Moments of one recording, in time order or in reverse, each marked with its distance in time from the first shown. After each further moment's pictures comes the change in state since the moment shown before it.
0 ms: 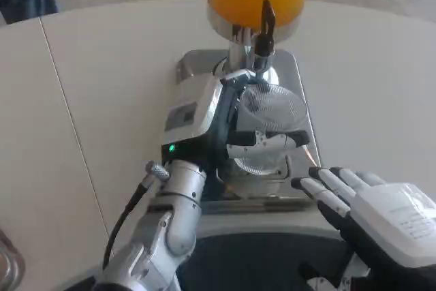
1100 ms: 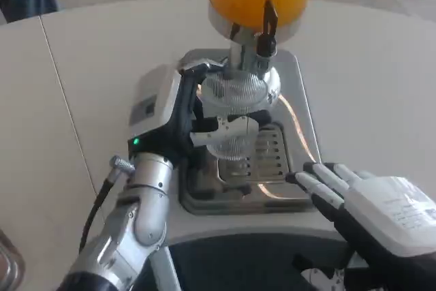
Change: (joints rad) left arm -0.024 0.096 0.017 0.088 -0.127 -0.093 0.027; right arm -0.057 0.021 0.018 0.023 -0.003 0.027 0.032
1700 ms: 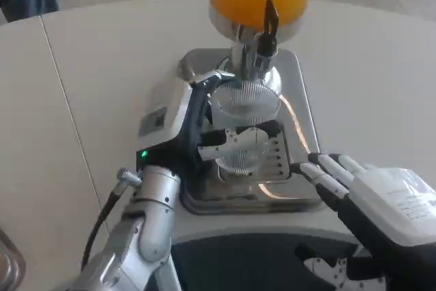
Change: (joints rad) left arm 0.077 -0.012 -0.011 -0.112 0.039 0.025 -0.025; right arm -0.035 -0.004 -0.014 0.036 0.016 0.003 -0.014
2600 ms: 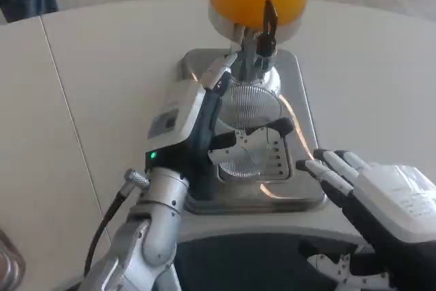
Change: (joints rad) left arm 0.050 -0.007 -0.005 -0.133 0.003 0.042 -0.084; right arm -0.005 -0.009 -0.004 0.031 0.002 0.000 -0.038
